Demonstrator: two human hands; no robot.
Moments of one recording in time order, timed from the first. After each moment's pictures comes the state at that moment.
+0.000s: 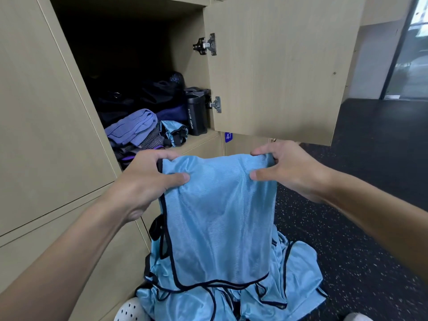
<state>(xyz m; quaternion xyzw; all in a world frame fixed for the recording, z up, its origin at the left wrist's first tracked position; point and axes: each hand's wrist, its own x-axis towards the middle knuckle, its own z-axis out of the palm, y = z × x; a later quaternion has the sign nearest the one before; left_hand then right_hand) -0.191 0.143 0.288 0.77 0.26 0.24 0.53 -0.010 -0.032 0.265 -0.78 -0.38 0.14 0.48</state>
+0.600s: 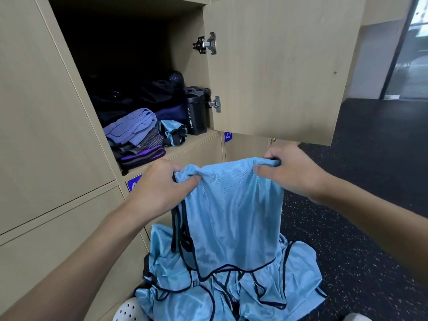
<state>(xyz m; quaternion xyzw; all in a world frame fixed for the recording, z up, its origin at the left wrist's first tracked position) -0.178 0.144 0.265 0.90 0.26 0.22 0.27 -0.010 -0.036 0.264 -0.82 -0.37 0.07 0.43</state>
